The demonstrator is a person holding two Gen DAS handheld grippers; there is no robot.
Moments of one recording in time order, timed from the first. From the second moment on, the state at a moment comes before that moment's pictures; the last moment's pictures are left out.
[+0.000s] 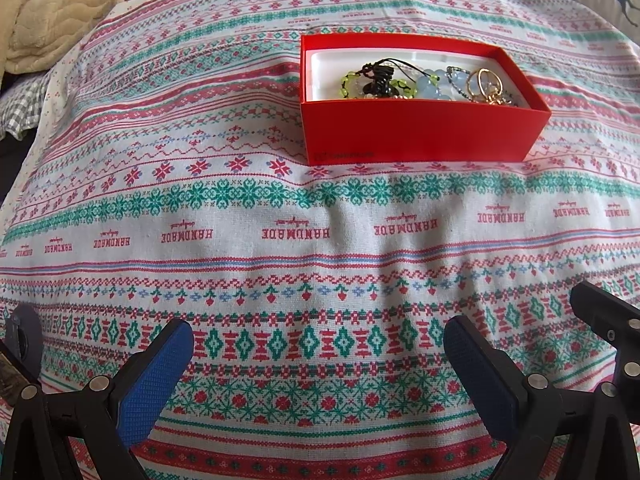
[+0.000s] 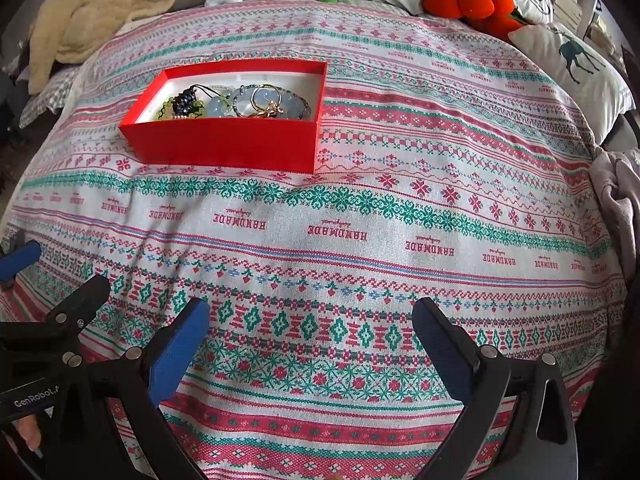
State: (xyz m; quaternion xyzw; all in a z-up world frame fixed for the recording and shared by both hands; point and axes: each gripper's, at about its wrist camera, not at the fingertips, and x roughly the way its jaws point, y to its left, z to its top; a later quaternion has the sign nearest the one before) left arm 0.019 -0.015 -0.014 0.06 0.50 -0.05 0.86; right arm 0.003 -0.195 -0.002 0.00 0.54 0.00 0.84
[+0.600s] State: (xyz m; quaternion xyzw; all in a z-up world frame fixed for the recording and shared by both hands) left arm 0.019 -0.008 -0.013 0.06 0.49 -0.05 0.87; right arm -0.002 -0.197 0.001 -0.01 0.52 -0.01 0.85
